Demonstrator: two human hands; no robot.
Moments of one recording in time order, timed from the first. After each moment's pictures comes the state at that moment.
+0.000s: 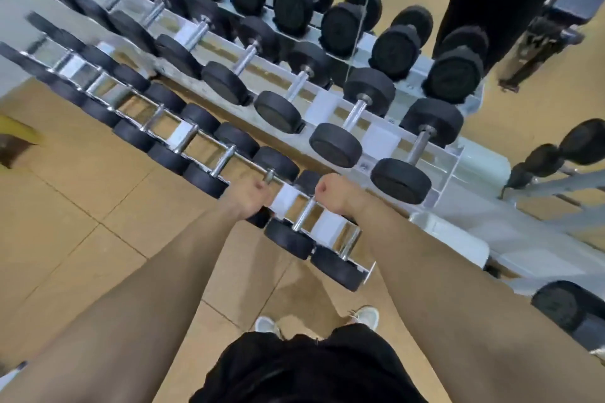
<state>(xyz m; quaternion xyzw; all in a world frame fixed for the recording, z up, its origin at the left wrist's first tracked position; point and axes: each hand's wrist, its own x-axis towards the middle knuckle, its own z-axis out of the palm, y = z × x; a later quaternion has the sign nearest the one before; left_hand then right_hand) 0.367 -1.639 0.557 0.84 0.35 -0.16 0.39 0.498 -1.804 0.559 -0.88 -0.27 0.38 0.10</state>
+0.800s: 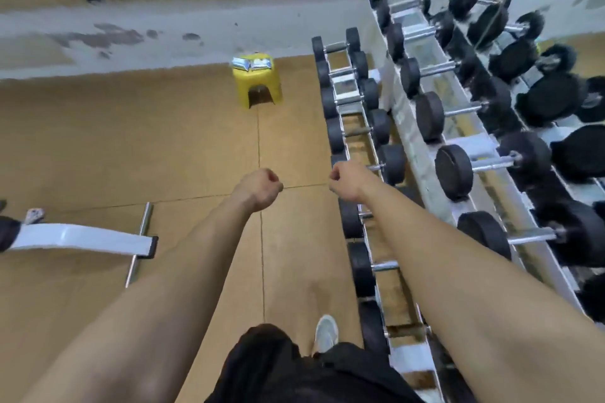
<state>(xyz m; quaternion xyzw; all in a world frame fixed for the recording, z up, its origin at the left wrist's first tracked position) 0.167 -1.218 0.581 0.60 0.70 0.02 0.38 0.385 -1.223 0.582 -0.68 -0.66 0.32 0.01</state>
